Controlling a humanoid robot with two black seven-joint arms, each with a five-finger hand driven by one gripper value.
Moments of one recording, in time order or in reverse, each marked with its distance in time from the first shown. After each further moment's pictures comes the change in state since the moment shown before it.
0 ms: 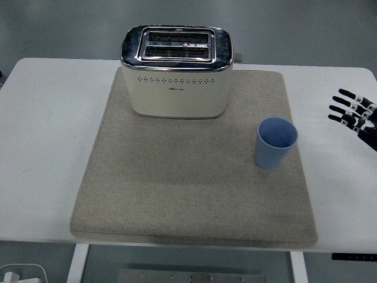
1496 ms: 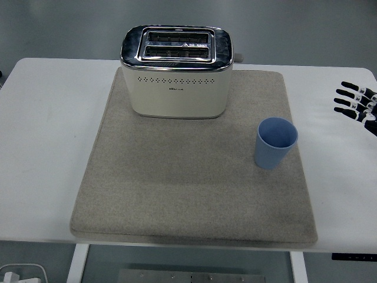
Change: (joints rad) left arm 0.000 0.000 0.000 0.000 0.000 0.000 0.000; right arm 0.059 0.011 0.024 -0.054 -0.120 0.000 0.003
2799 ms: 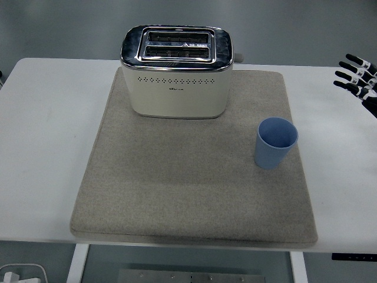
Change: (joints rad) left arm 0.000 0.000 0.000 0.000 0.000 0.000 0.000; right arm 0.075 0.065 0.042 -0.066 0.015 0.000 0.060
